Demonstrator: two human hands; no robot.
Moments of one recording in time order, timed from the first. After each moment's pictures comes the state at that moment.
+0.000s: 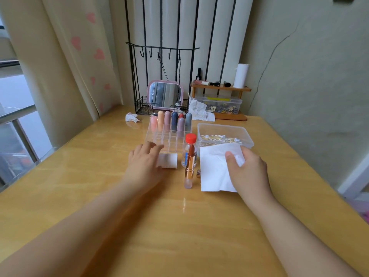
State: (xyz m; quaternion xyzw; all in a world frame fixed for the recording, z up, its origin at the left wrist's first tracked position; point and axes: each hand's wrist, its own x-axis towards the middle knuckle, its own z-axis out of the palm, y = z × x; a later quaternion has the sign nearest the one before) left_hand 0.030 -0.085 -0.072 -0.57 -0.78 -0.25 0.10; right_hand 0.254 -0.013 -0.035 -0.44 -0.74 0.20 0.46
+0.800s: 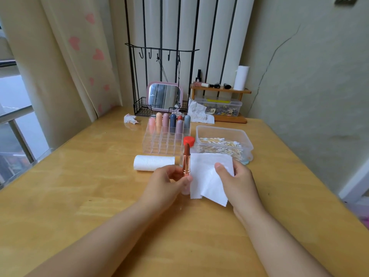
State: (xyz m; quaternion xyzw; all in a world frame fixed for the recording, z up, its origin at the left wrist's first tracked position) left_hand 0.102 -0.096 -0.065 -0.47 -0.66 -0.54 -0.24; right_hand 0.245 -0.016 -0.052 -0.41 -0.65 0.46 0.45
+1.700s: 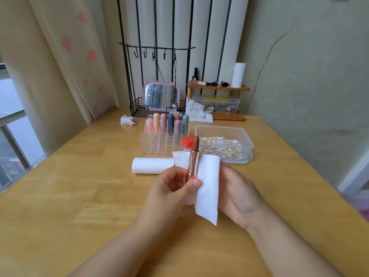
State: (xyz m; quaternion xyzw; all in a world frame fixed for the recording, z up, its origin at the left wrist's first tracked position) left_hand 0.116 -0.111 -0.063 -0.44 -0.53 -0.66 -0.31; right_hand 0.241 -0.034 -0.037 -0.17 -0.48 0.81 0.30
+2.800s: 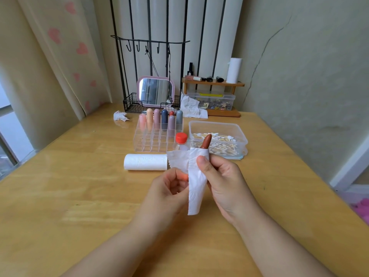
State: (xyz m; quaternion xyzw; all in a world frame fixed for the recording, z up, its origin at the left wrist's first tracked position) left_hand 0.128 -0.114 -0.065 -0.44 -0.49 -0.65 -0.37; right_hand 0.236 -0.034 -0.044 -0.21 -0.62 0.63 0.43
